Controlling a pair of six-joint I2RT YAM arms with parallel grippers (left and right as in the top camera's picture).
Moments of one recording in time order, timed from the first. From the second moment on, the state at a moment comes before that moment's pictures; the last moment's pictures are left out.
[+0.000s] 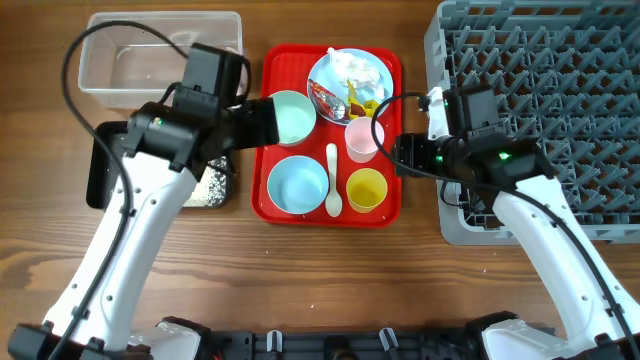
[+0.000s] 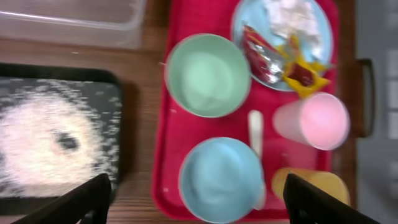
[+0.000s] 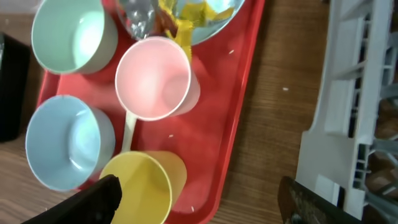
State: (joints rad) left arm -0.33 1.46 1.45 -1.01 -0.02 -0.40; right arm 0.26 1.36 1.09 -0.75 -0.15 0.21
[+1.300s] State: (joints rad) left arm -0.14 1.71 1.45 -0.83 1.32 -0.24; right arm 0.03 1.33 1.10 -0.31 -1.12 0.15
